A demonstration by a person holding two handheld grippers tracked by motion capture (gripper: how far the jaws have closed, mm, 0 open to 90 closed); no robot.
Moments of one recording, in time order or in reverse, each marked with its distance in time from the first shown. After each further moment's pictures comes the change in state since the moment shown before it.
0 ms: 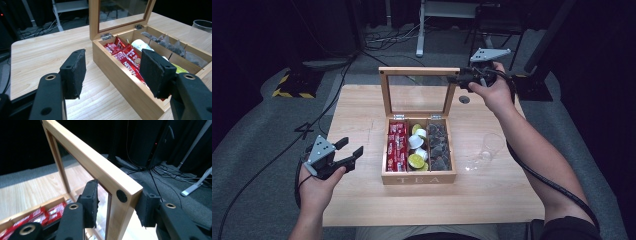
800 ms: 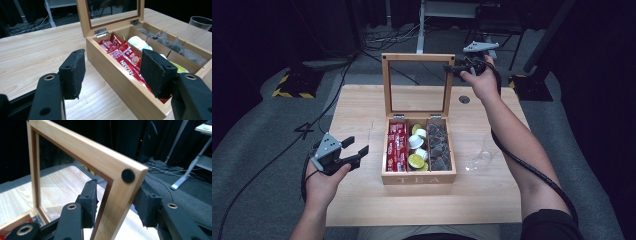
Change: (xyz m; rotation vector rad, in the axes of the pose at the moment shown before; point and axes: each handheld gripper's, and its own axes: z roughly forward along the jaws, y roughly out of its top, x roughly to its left) left arm 0.002 -0.003 0.017 0.028 -0.044 -0.006; right arm -0.046 -0.011 0.052 -0.002 -0.105 0.087
